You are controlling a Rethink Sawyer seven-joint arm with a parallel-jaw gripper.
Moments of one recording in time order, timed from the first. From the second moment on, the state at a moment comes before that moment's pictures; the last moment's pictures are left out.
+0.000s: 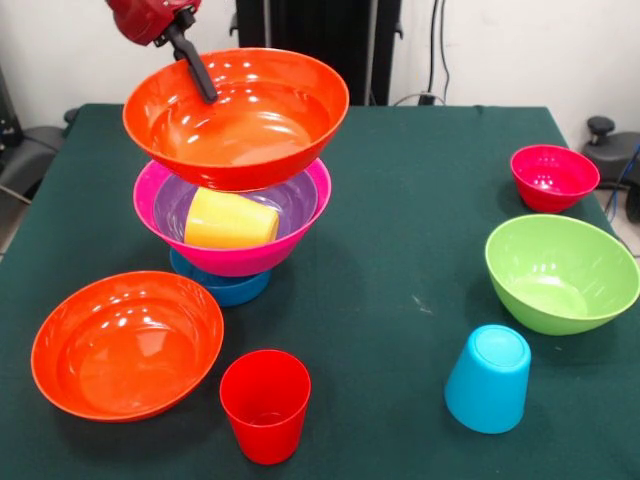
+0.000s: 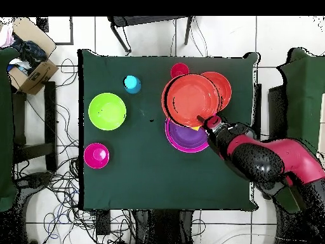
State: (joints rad) arm -1.44 -0.49 1.29 1.94 -0.71 0.63 -0.42
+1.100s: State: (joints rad) arm -1.45 -0.46 1.29 1.96 -0.83 0.63 -0.42
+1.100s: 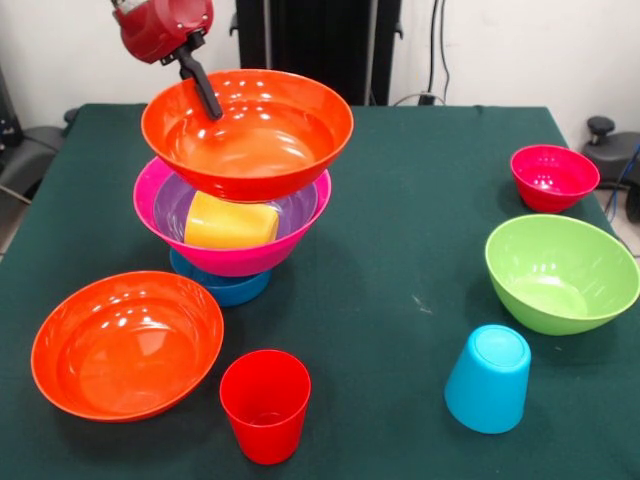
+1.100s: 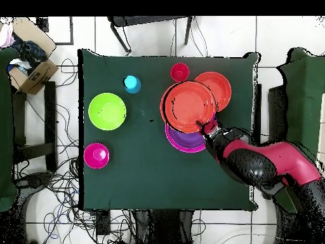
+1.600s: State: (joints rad) arm -1.46 -0.43 1.28 1.96 -0.84 0.63 -0.42
